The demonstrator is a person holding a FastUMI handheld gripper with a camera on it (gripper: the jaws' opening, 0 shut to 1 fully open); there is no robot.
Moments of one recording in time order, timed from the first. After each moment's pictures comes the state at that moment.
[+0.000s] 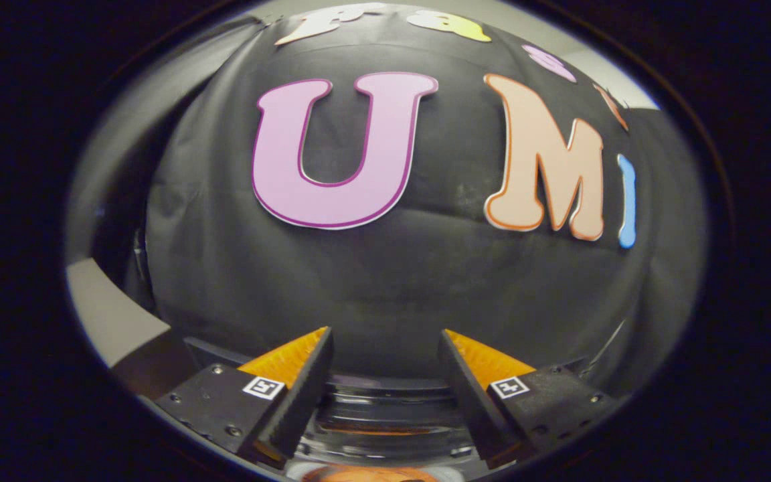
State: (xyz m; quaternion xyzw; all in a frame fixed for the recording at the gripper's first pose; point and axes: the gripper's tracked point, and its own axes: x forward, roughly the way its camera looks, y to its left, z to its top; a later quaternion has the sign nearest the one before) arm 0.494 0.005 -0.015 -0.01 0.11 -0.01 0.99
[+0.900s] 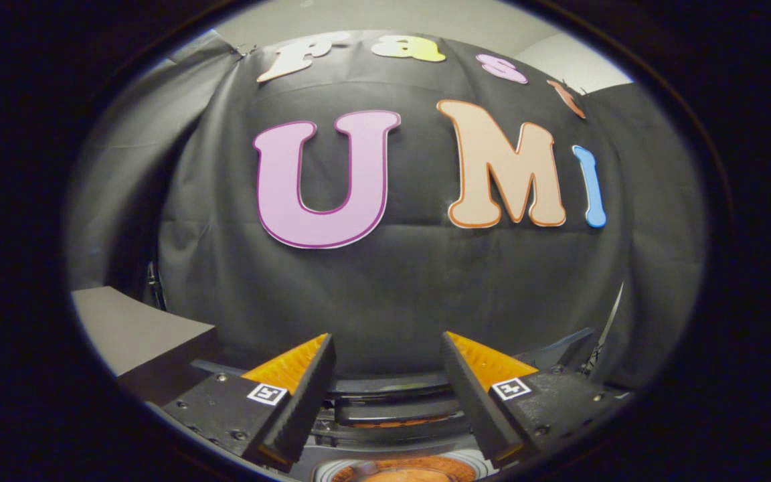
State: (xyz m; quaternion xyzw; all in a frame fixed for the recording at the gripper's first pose) arm 0.495 0.003 0.003 -0.04 0.01 -0.03 1.00
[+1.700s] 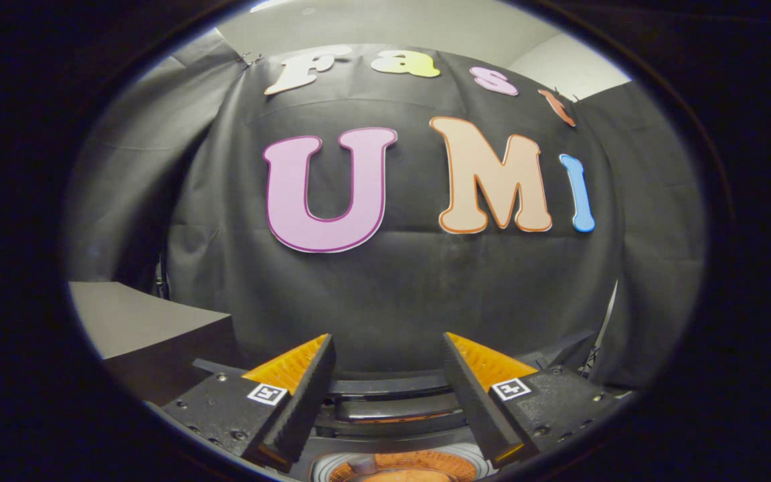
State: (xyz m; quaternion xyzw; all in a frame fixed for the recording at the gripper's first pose) arm 0.495 0.001 0.009 -0.04 -0.02 -0.04 1.00
